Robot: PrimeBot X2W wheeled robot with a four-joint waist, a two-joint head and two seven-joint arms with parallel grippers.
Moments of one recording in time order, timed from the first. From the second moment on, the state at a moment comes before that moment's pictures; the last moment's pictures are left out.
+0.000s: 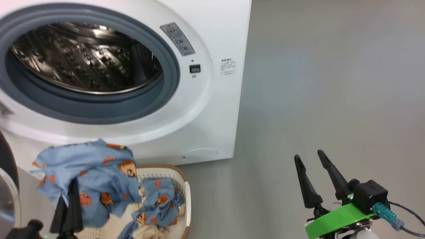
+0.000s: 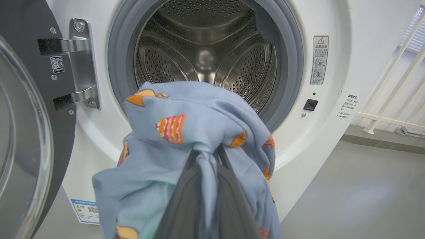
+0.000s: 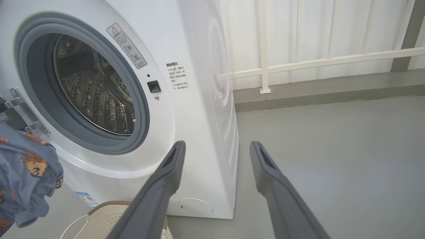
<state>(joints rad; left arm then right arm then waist) 0.02 0.04 0.08 0.08 -0.33 -0.13 -0.25 -0.08 -0.05 0.08 0.14 0.24 0.13 -0.26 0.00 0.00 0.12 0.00</state>
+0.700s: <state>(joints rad) 0.14 0.04 0.11 0.00 -0.30 -0.11 -0.25 -0.04 -0.05 0.09 0.14 0.23 0.13 -0.26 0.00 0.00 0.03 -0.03</state>
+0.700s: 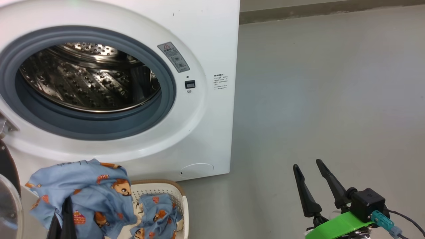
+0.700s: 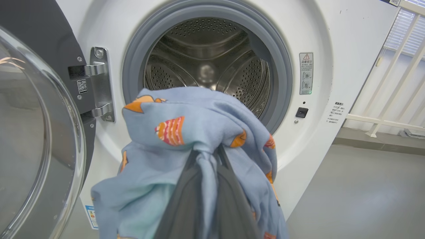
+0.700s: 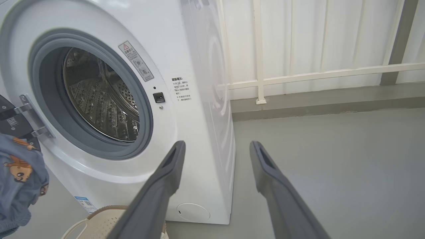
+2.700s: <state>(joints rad) -1.29 0.34 -0.17 0.77 -0.49 -0.13 0.02 -0.32 -0.05 0.18 0.07 0.25 0.13 -0.26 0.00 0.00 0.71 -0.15</state>
